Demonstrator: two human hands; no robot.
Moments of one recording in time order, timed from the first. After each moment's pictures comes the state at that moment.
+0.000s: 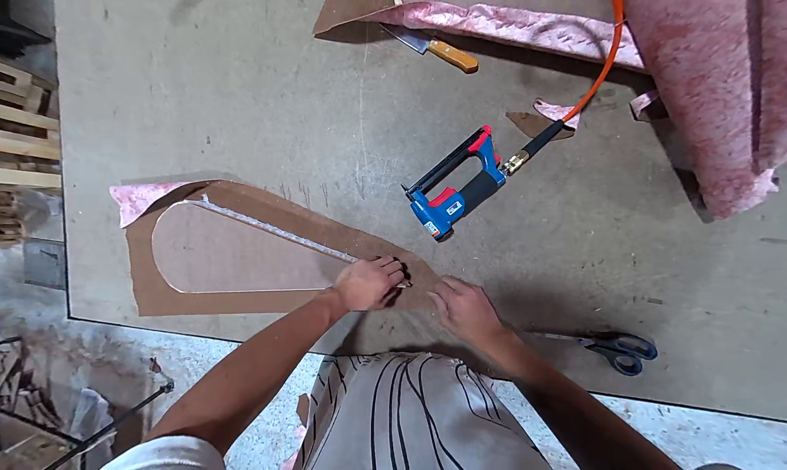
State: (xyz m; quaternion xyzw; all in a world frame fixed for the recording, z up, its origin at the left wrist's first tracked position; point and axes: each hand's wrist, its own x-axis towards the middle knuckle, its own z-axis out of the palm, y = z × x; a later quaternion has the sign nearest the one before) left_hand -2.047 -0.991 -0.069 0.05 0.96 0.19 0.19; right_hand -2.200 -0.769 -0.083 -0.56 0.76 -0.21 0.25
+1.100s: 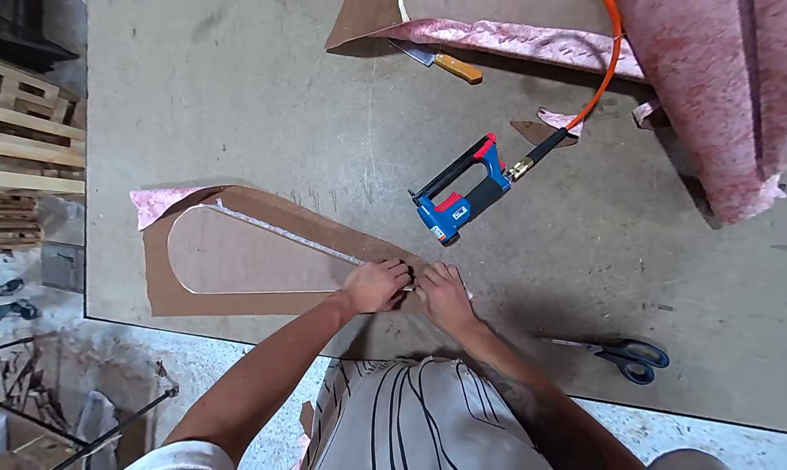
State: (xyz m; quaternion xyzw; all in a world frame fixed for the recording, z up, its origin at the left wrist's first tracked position) left_hand -2.048 -0.989 -0.068 0.04 0.96 0.18 0.19; right_hand -2.173 -0.808 -0.109 -0.58 0.77 -0.19 0.19
